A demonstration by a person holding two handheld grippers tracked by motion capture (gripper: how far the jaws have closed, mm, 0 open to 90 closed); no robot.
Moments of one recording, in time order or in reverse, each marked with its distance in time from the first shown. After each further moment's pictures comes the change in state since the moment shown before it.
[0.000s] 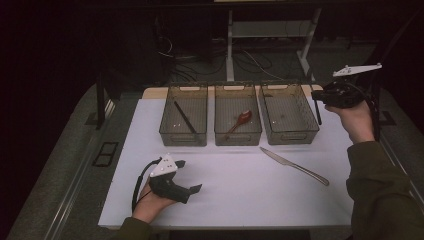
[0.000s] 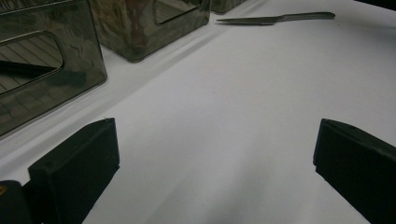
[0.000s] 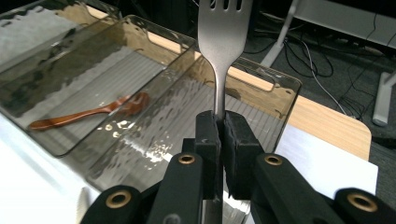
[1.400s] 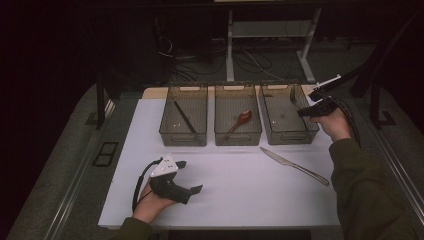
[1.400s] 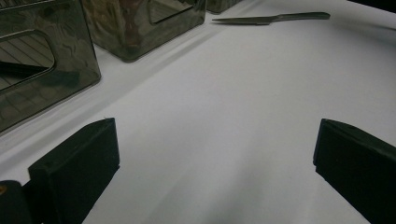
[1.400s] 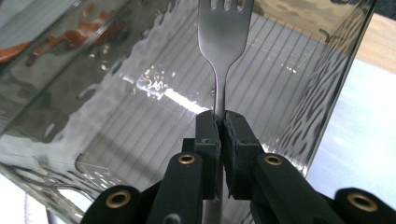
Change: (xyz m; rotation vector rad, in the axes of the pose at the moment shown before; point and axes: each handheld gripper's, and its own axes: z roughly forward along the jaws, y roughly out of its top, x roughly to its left) left arm -0.001 0.000 0.001 0.002 -0.015 -0.001; right arm -0.011 -0.032 0.088 0.295 0.031 0.039
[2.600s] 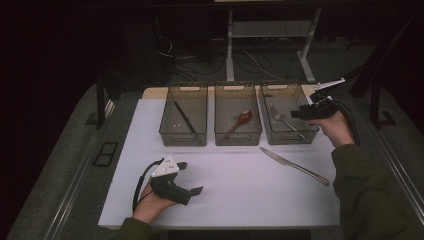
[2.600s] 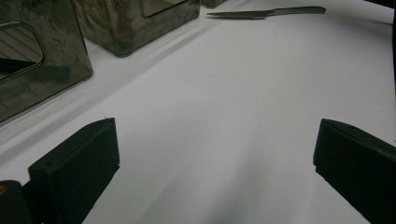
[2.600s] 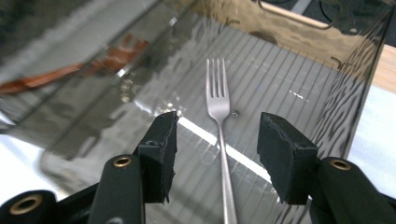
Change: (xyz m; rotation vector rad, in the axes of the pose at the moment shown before) left arm -0.001 -0.001 0.002 0.017 -0.020 0.000; right arm 0.014 -0.007 -0.012 -0.133 0.043 0.005
